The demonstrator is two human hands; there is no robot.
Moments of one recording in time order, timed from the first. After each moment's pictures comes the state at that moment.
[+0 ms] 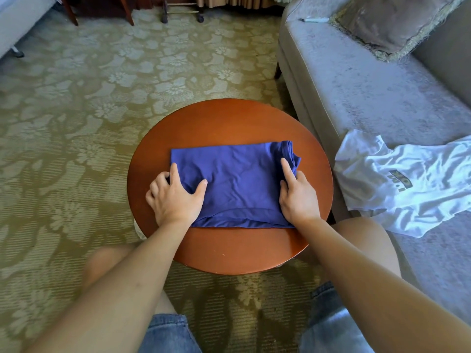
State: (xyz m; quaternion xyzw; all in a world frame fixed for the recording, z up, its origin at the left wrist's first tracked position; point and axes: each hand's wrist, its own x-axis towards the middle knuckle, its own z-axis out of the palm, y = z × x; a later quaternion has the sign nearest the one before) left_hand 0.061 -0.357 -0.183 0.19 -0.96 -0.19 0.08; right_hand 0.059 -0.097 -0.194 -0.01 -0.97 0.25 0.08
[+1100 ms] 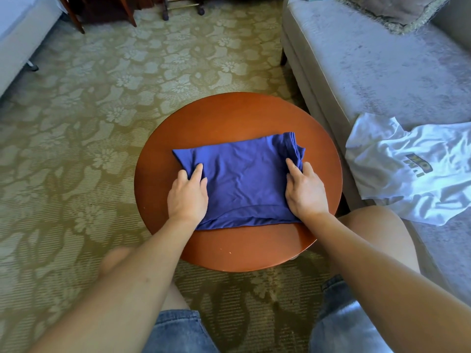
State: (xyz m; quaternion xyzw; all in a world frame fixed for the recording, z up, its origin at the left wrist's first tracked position) left_hand 0.058 -0.345 -0.167 0.08 -0.99 -0.14 -0.01; right_hand 0.060 -0.096 -0.198 -0.01 -0.96 0.23 0.13
